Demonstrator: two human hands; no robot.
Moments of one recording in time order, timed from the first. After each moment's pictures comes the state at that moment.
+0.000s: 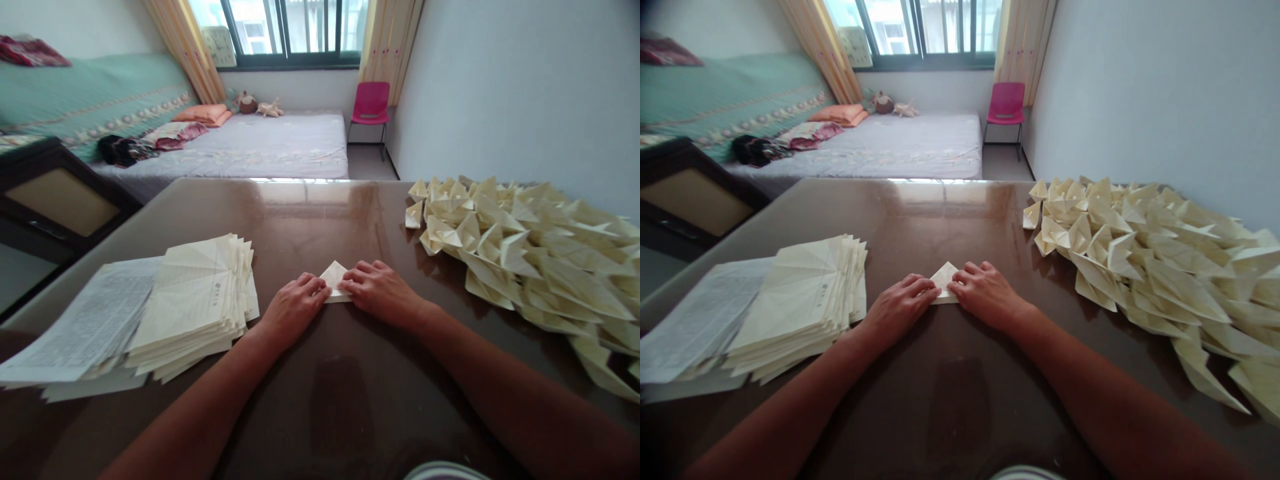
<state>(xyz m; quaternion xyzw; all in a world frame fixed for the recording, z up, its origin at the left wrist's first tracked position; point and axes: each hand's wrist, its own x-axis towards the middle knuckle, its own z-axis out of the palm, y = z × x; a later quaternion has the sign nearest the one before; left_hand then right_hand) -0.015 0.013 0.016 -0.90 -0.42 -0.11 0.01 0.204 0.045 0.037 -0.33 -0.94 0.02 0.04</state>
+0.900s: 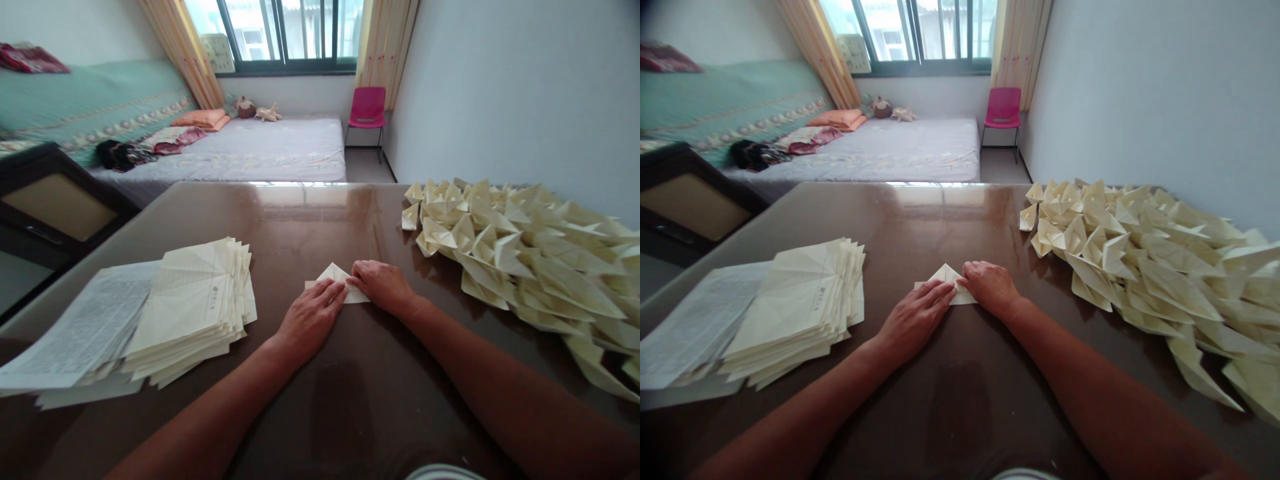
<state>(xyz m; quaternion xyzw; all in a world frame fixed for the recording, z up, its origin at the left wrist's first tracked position) 0.013 0.004 0.003 -0.90 -0.41 -0.15 0.06 0.207 0.062 0.018 -0.52 -0.85 0.03 0.05</state>
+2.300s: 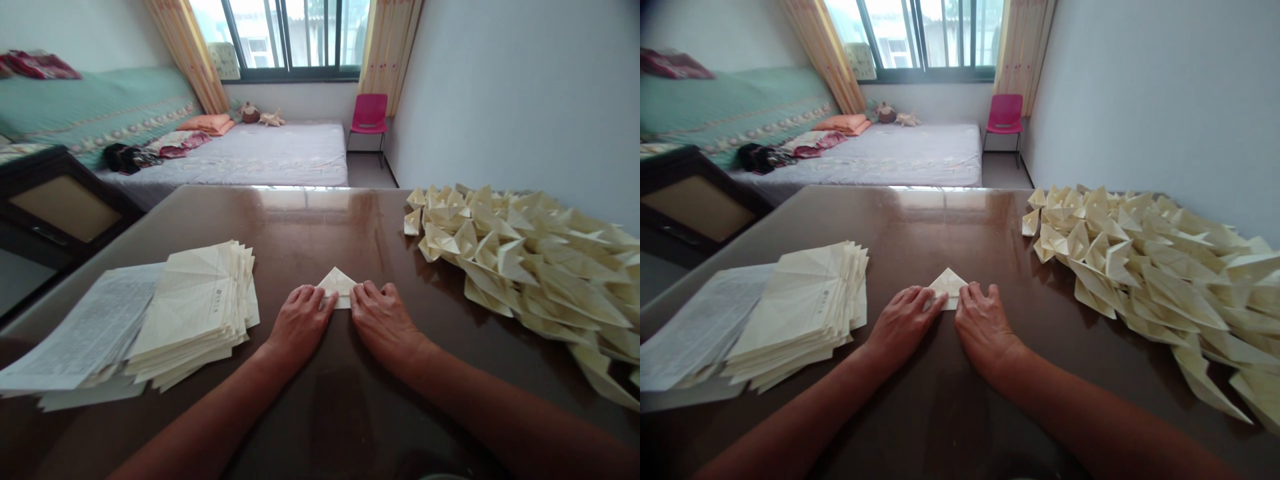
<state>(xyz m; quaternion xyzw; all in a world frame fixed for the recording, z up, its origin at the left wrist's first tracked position) 0.002 -0.004 0.015 -0.88 -0.47 -0.06 0.09 0.179 0.000 0.044 -0.46 -0.88 -0.06 -0.04</state>
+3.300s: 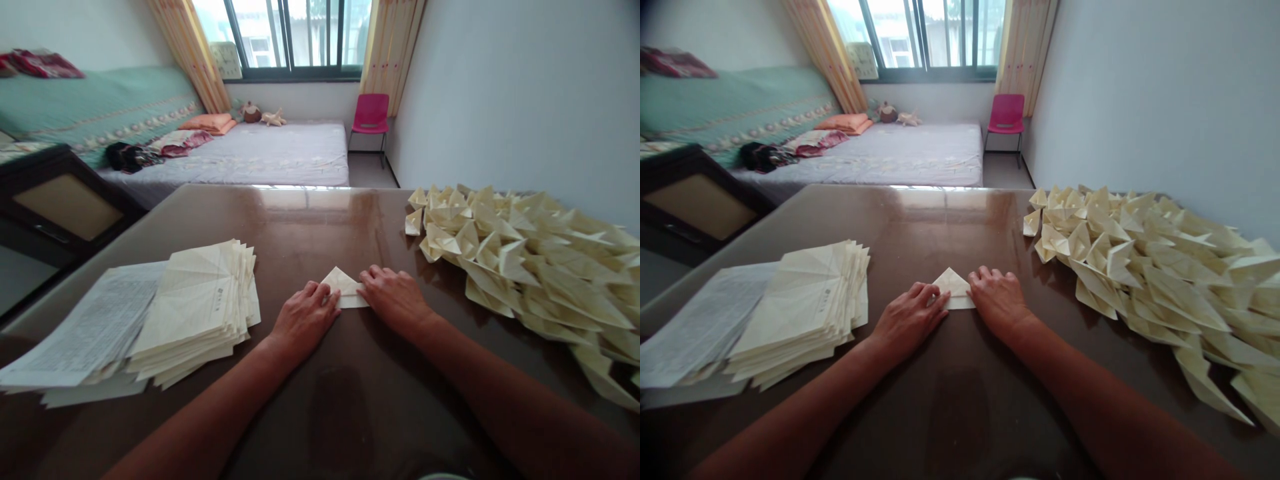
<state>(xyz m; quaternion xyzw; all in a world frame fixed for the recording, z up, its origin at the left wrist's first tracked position) 0.006 0.002 0.013 -0.88 -0.48 -0.06 0.06 0.200 0.034 0.045 -0.54 -0.84 -0.04 -0.03</state>
